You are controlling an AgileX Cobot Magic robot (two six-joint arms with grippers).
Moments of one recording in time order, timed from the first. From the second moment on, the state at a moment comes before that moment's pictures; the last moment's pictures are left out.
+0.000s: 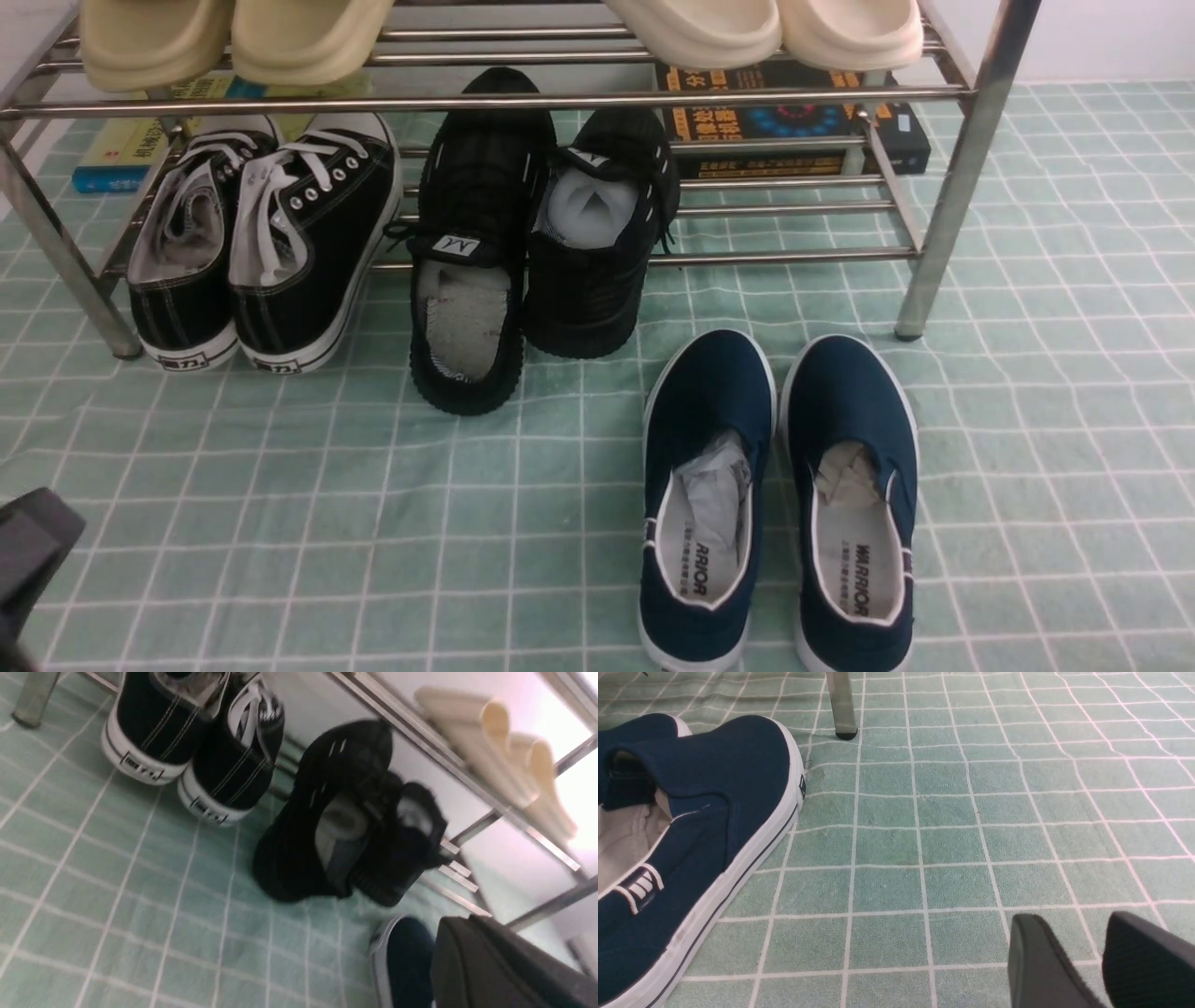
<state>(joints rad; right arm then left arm) -0.02 -0.01 0.01 0.02 0.40 0.05 -0.03 0.28 -0.44 -0.38 0.57 -0.30</state>
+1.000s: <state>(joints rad) -0.02 -0.01 0.01 0.02 0.40 0.05 -0.30 1.55 -1.15 -0.13 0.51 -0.25</state>
